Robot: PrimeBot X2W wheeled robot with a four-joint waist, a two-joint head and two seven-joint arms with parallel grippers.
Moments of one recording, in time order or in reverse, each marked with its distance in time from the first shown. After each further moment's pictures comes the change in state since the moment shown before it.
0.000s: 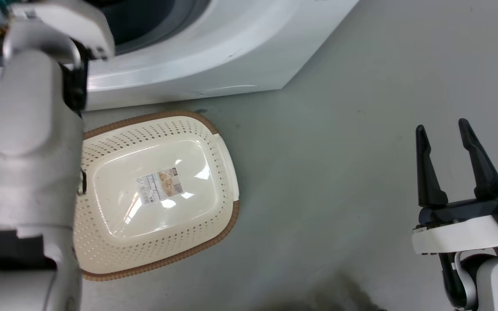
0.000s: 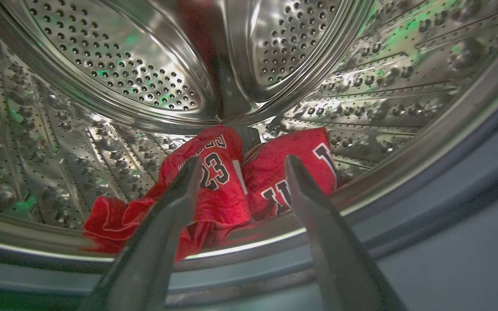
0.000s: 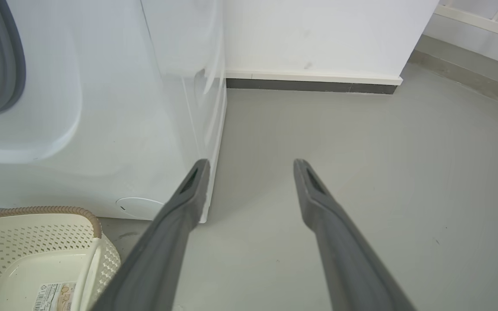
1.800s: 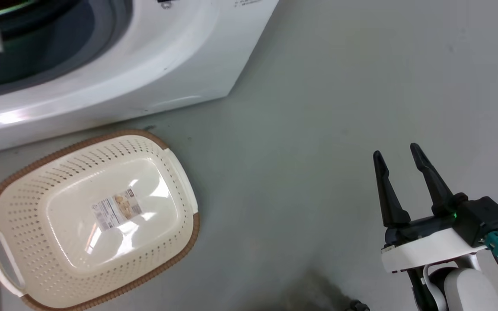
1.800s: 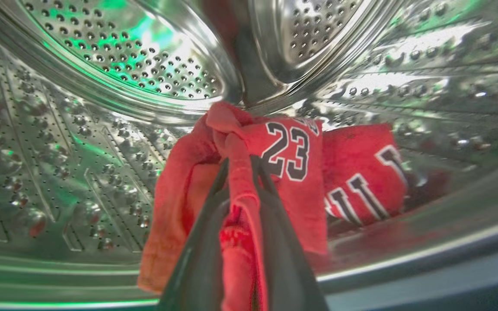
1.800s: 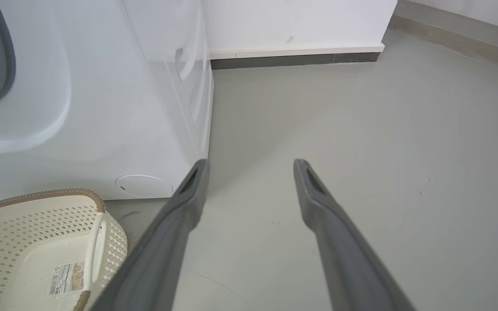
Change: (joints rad) left arm -0.075 0.269 -0.024 0.056 -0.036 0.005 0.202; right arm 0.019 0.000 0.120 0.118 0.086 0.000 -0.045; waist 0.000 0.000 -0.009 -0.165
